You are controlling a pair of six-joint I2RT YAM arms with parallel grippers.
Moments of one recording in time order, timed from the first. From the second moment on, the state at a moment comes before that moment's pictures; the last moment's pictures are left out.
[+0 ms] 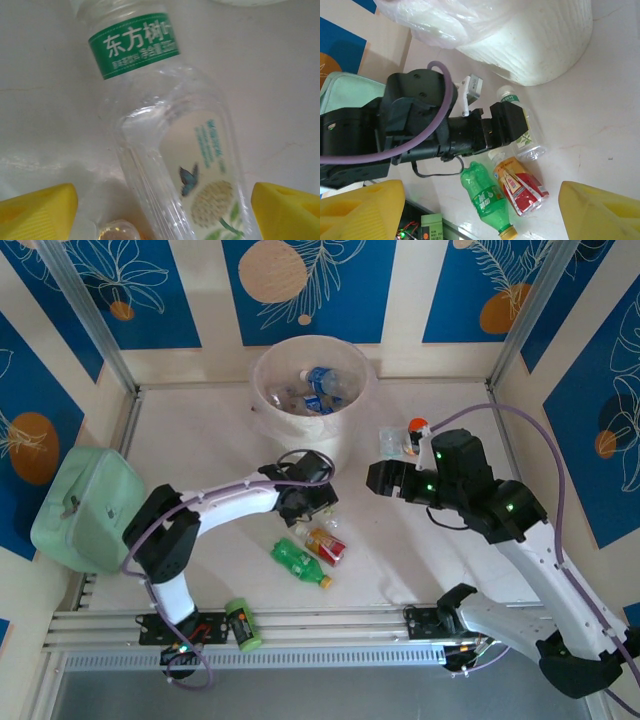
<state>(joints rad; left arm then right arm) -0.84 1.78 1.22 -0.60 -0.02 -1.22 0.58 0.92 1.23 -0.96 -0.18 0.67</state>
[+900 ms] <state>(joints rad) -0.84 1.91 1.35 -0.70 -0.03 -1.21 0.58 0.87 1.16 -0.96 -0.18 0.71</state>
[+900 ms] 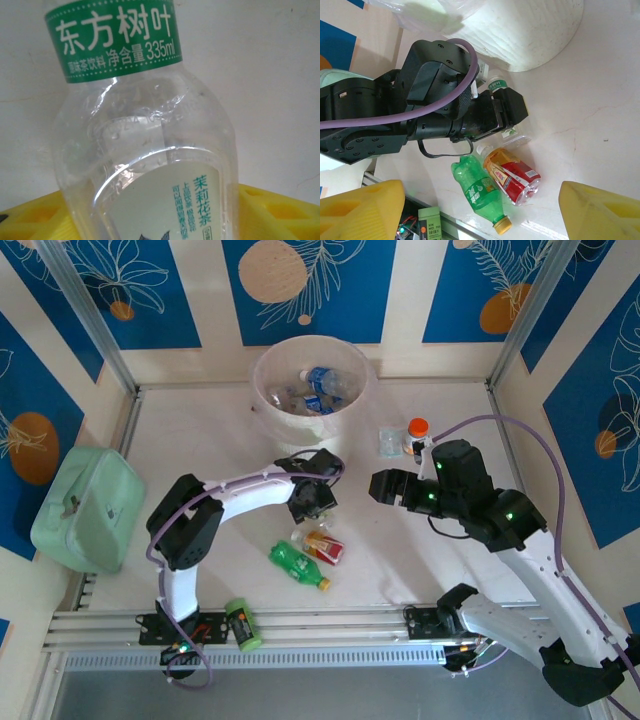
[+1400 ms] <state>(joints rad) -0.84 1.88 1.35 -0.74 -0.03 -1.18 0.56 0.87 1.15 -0.96 -0.18 0.72</state>
